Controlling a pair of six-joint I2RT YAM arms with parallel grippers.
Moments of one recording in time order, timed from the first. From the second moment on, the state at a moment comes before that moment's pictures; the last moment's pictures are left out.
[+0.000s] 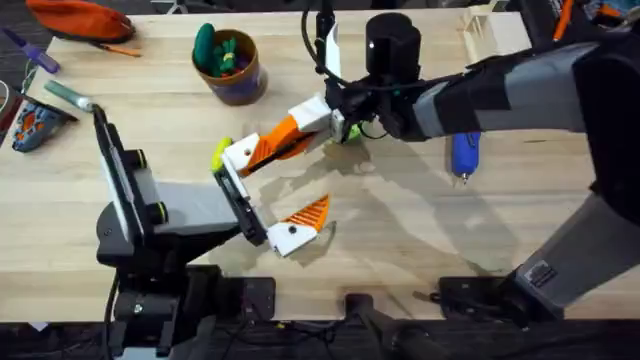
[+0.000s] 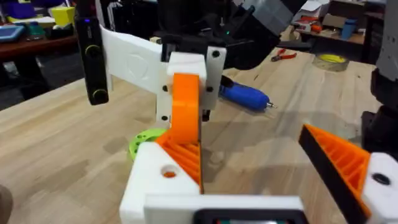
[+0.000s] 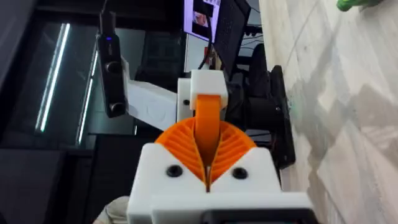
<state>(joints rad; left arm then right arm) 0.00 0.01 0.01 -0.10 1.02 0.05 0.56 1.94 0.97 0.76 -1.50 1.23</state>
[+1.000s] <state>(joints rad) 0.00 0.01 0.01 -0.10 1.02 0.05 0.57 1.94 0.98 0.76 -1.50 1.23</state>
